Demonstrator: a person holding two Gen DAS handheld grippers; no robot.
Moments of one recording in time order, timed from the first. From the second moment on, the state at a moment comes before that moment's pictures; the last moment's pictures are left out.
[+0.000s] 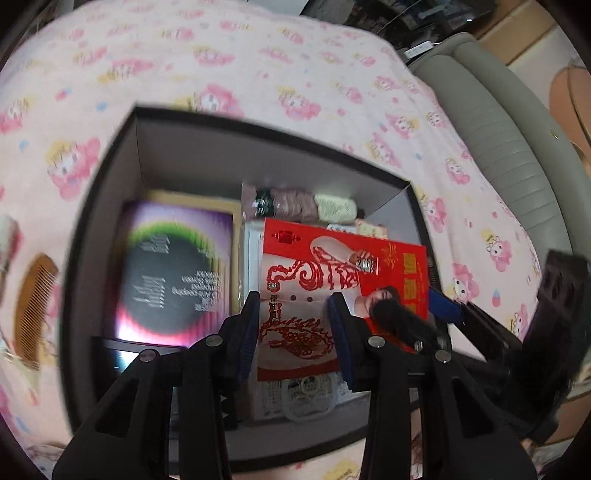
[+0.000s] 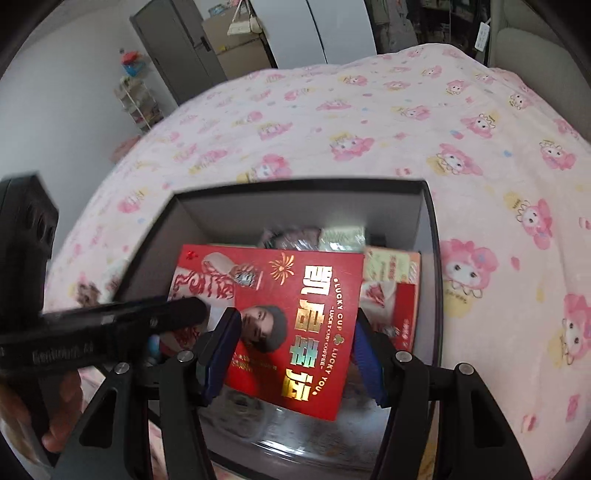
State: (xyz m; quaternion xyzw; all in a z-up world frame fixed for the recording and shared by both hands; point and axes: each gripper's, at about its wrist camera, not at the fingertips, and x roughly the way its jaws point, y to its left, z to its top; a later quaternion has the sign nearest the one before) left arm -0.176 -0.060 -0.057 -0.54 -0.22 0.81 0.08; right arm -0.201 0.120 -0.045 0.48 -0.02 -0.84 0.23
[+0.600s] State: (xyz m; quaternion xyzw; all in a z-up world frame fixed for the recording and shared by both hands) left arm -0.191 -0.037 -0.103 -0.60 -0.21 0.77 0.06; right arm -0.203 0.106 -0.071 0.48 0.10 -0.85 0.18
